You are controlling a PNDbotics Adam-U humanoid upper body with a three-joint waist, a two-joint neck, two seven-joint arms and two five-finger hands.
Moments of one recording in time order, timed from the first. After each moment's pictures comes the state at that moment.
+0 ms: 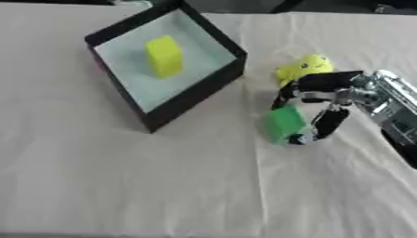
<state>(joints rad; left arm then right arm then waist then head) -0.23 0.47 0.16 -1.89 0.14 0.19 0.28 -0.64 -0.64 0.43 -1.45 0.63 -0.27 0.68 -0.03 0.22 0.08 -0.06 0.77</state>
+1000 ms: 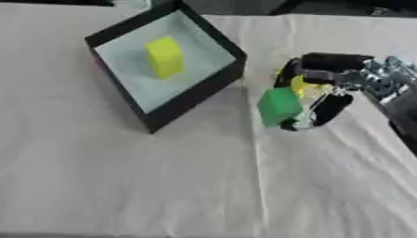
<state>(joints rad) -0.21 0.47 0.18 -1.89 0.14 0.18 0.29 -0.73 -0.68 0.38 -1.64 0.41 -0.15 0.66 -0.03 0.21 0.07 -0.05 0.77</state>
